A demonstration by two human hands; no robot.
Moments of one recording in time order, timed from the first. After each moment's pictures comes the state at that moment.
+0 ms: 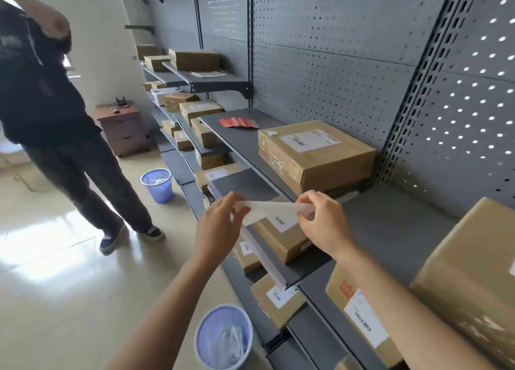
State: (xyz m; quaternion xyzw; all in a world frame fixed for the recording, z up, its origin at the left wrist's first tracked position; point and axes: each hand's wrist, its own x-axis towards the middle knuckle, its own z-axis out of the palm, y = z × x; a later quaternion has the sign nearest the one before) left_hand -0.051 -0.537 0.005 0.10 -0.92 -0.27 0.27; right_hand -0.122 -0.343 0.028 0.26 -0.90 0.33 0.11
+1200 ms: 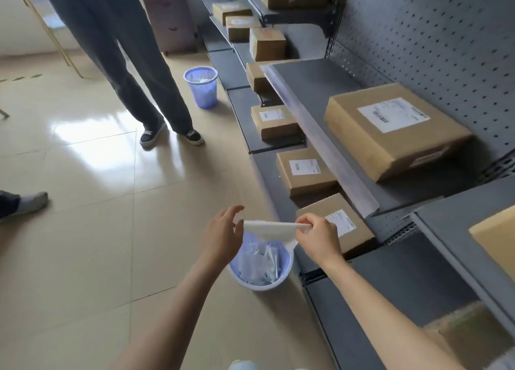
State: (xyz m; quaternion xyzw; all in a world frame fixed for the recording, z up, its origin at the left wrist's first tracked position) left_hand 0.015 -0.634 -0.385 0.34 -0.89 -0.30 0.05; right_hand -0.098 -0.473 -0.393 0.17 -0.90 0.36 -0.17
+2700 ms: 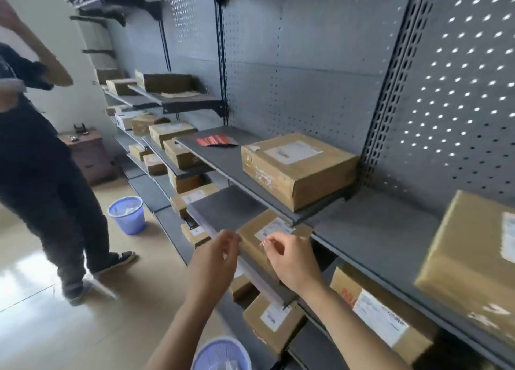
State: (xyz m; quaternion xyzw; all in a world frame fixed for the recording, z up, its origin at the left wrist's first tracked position) left_hand -0.043 -0.554 -0.024 0.10 -0.90 -0.38 0.20; right_hand -0.082 -0.398 -0.012 0.20 -0.89 0.42 0.04
